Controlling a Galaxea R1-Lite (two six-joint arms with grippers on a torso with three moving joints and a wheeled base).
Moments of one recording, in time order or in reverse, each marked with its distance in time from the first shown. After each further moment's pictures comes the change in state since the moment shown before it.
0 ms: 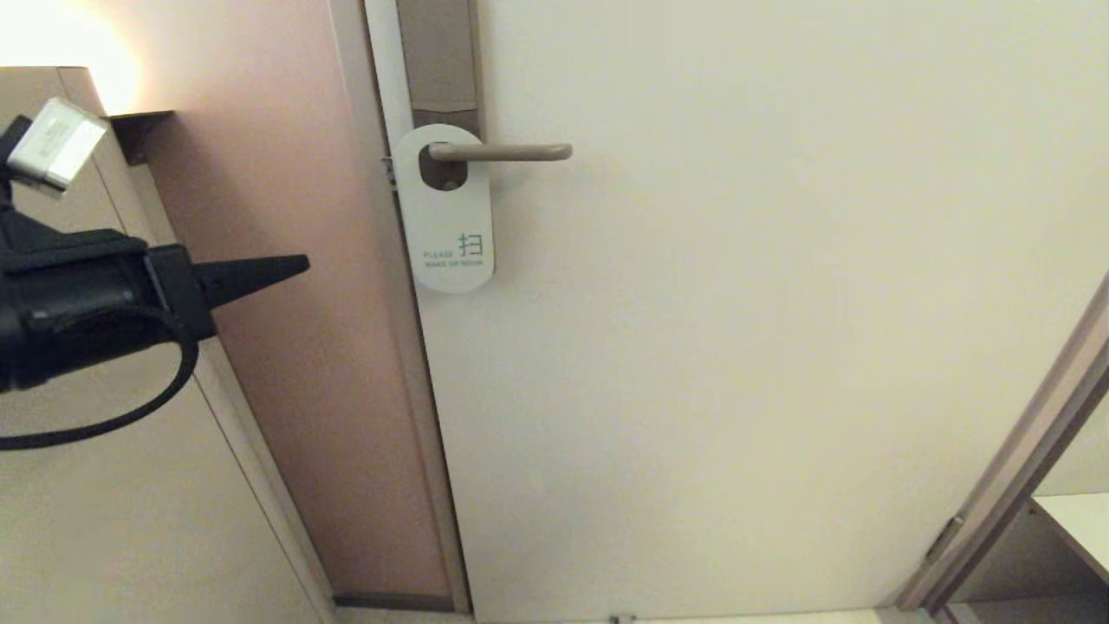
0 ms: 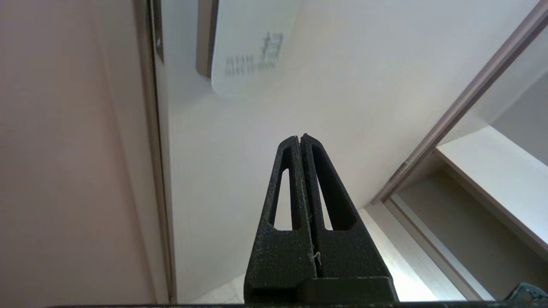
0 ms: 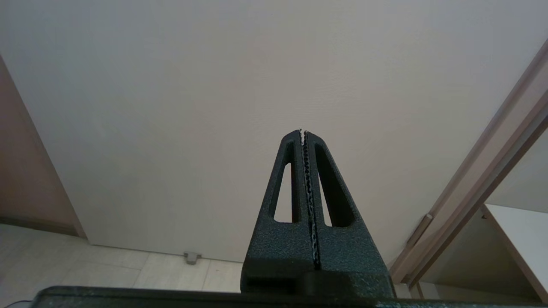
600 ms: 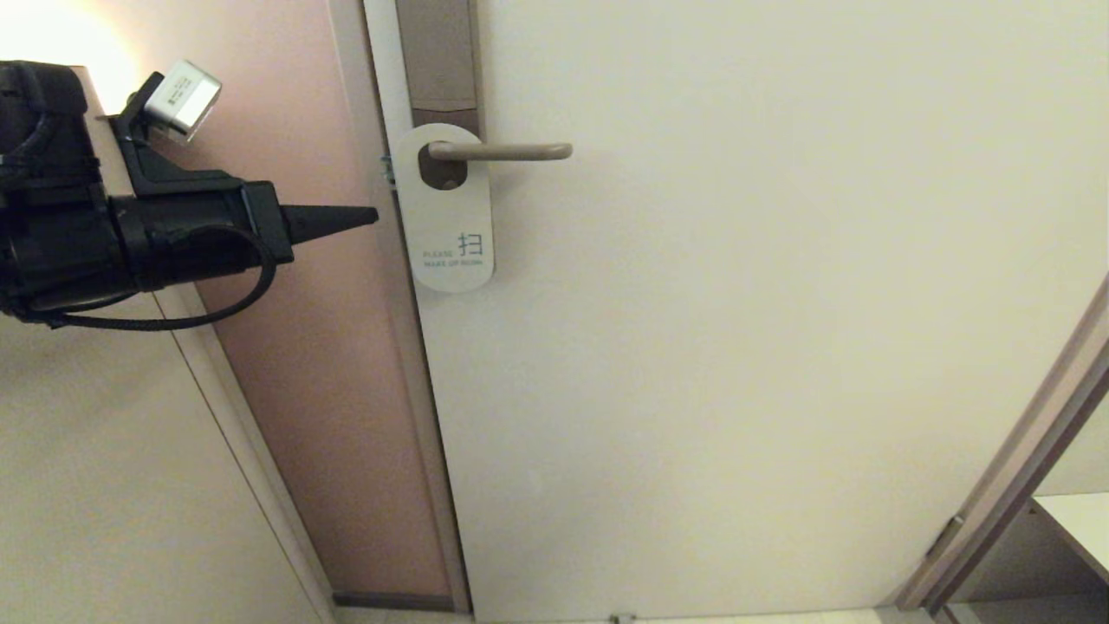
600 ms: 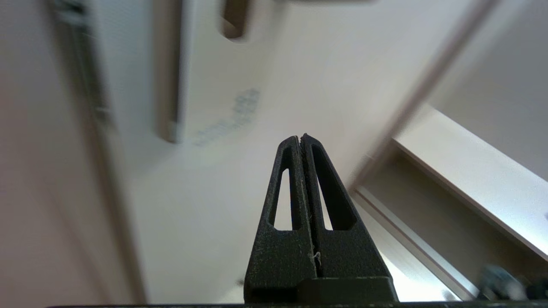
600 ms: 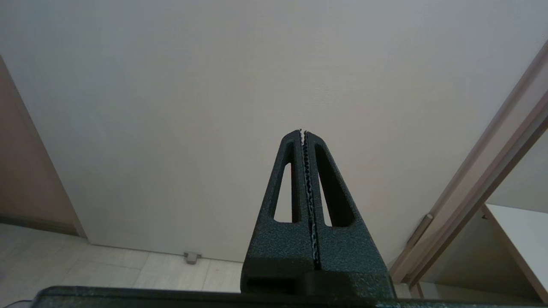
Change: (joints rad) left arm 0.004 0.249 -0.251 0.003 -0.220 0.003; right arm 0.000 0.000 0.000 0.000 0.000 0.000
